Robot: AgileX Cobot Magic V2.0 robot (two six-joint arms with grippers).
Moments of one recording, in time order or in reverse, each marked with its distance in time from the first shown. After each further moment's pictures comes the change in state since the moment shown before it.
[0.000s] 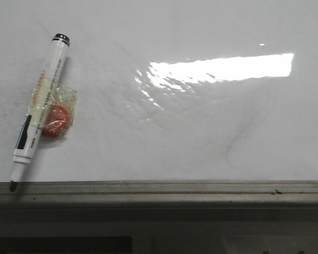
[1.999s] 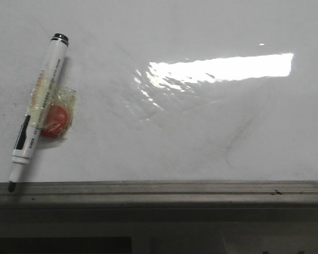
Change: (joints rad) left arm 0.000 0.000 0.000 0.264 -0.048 0.000; right arm 0.000 0.000 0.000 -0.002 -0.122 0.000
